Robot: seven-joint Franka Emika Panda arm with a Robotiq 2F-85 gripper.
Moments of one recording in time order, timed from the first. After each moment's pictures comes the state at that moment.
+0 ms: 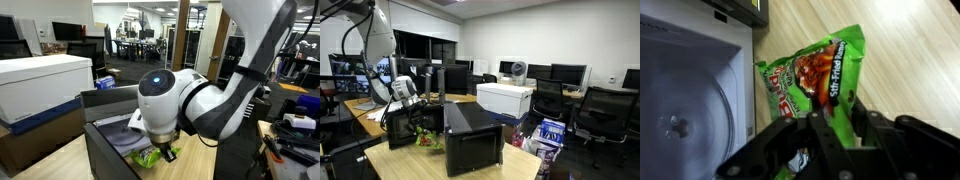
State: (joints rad) arm 0.32 0.56 -0.08 -2.25 -0.81 2.64 0.04
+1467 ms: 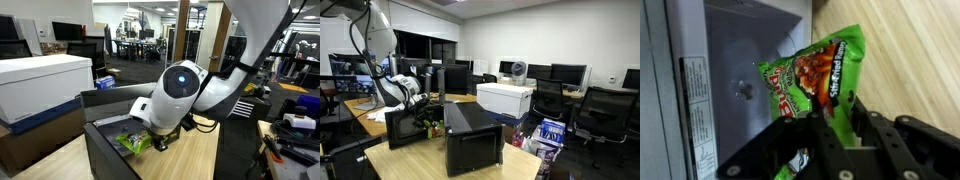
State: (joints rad) arm 0.44 0.56 -0.28 -2.23 -1.32 2.82 0.51
